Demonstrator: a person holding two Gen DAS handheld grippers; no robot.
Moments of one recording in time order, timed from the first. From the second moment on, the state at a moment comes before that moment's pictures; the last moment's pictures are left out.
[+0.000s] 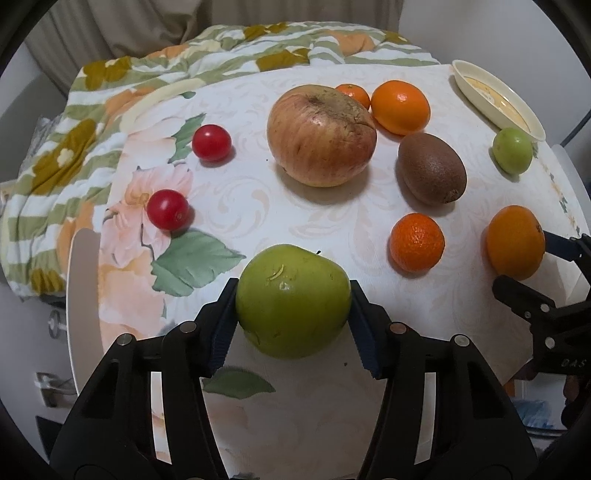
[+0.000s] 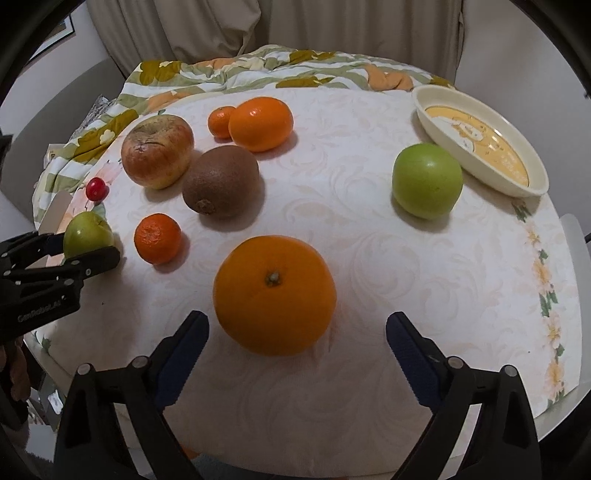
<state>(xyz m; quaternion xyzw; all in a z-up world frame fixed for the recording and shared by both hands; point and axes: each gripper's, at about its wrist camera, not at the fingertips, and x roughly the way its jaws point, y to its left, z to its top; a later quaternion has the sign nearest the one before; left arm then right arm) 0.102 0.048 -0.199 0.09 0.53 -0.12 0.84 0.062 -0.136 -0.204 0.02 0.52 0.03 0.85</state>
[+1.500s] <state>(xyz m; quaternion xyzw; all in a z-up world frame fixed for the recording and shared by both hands) 0.122 -0.059 -0.055 0.02 0.43 -0.05 0.90 0.116 -0.257 -0.079 0.00 0.44 0.09 0.89</state>
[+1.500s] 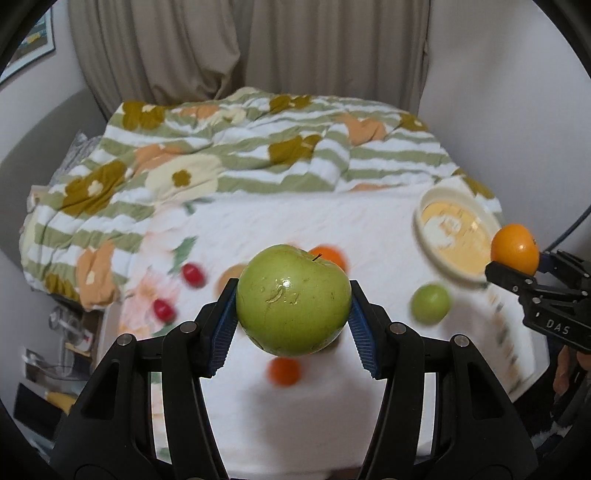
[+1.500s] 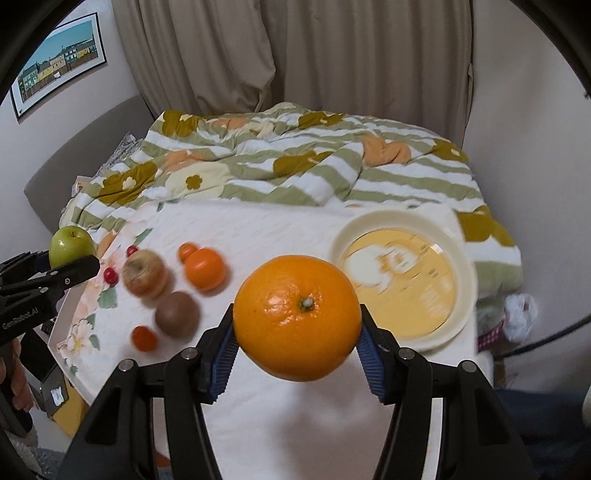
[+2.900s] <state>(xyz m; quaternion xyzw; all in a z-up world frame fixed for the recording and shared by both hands) 0.303 -0.336 -0.174 0.15 0.49 -0.28 0.81 0.196 -0.450 -0.132 0.10 0.48 -0.05 0.87</state>
